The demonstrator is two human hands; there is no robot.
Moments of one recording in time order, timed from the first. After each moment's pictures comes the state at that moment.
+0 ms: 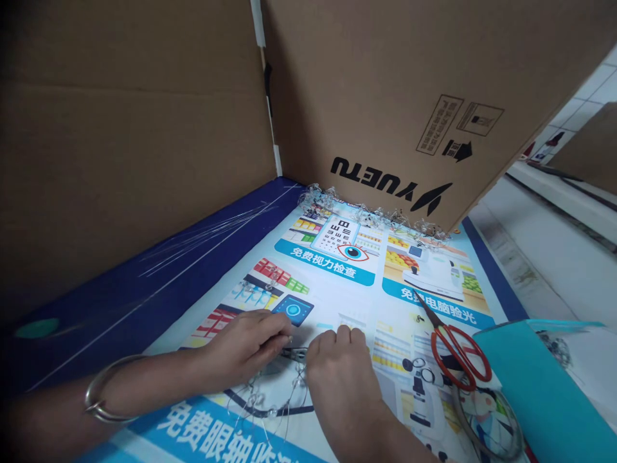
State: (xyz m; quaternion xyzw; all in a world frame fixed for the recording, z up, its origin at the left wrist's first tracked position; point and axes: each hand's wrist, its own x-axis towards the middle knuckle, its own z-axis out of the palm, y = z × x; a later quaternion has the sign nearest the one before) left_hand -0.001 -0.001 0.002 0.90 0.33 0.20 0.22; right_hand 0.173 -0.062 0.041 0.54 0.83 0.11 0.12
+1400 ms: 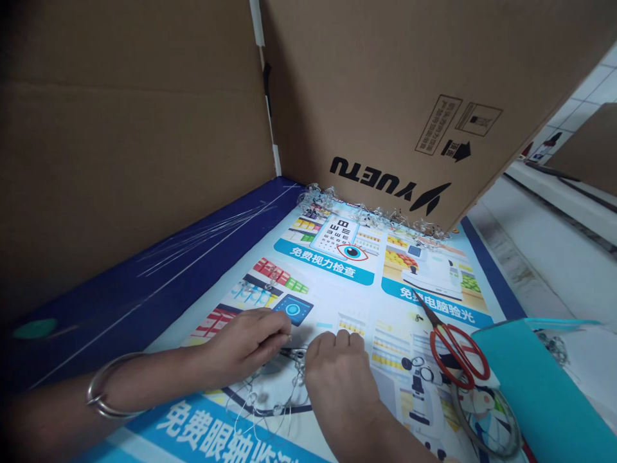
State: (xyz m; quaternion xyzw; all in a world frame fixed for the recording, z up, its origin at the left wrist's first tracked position) left_hand -0.001 0.001 0.004 0.89 0.32 0.19 0.25; right_hand 0.174 -0.063 0.031 0.53 0.83 0.11 0.12
